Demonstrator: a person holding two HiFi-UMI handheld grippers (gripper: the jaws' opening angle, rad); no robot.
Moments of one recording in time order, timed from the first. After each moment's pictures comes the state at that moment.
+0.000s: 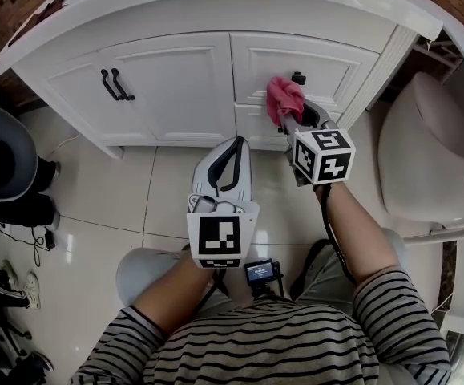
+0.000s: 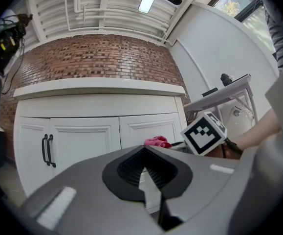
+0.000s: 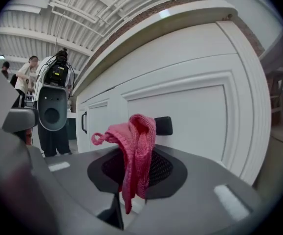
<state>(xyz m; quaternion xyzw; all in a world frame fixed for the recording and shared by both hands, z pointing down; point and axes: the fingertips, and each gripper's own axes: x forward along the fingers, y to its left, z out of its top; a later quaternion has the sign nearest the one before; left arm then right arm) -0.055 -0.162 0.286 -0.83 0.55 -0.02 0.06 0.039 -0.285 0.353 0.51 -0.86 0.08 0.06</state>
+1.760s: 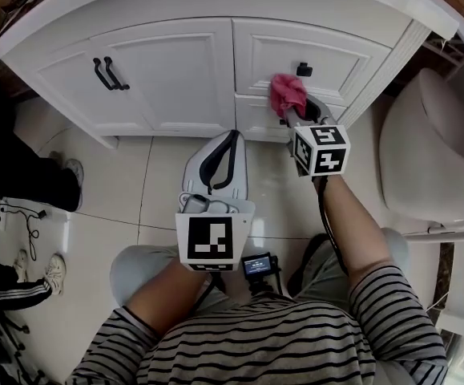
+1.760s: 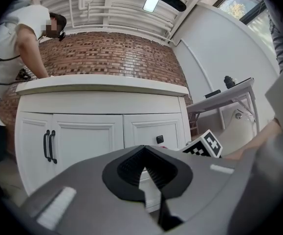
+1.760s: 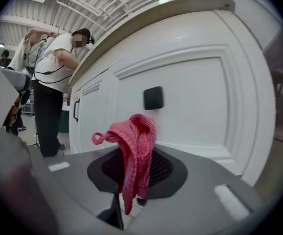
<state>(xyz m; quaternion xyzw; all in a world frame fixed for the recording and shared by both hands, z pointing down) -0.065 -0.168 0.287 -0.83 0.55 -0.02 0.04 0.048 -0.313 0.400 0.52 -0.85 0.05 0.08</state>
